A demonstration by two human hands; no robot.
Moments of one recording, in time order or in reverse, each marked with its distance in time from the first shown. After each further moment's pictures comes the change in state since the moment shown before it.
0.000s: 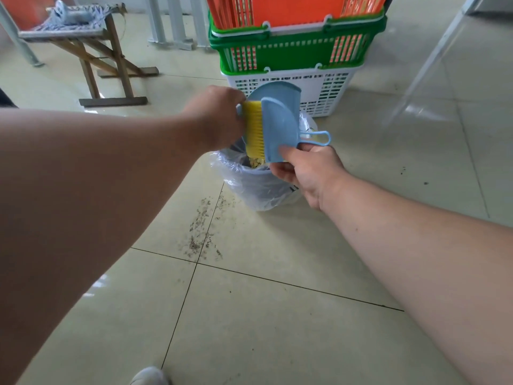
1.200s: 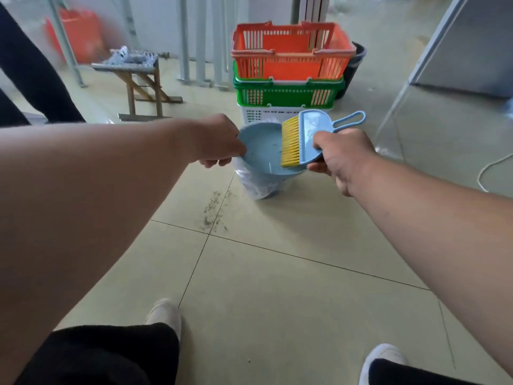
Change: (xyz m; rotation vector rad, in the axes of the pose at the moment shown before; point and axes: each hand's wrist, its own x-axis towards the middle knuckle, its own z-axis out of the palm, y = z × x) left_hand -0.202 0.040 -0.154 -0.333 -0.356 -0.226; right_hand -0.242 -0.093 -0.027 -0.296 0.177 -0.254
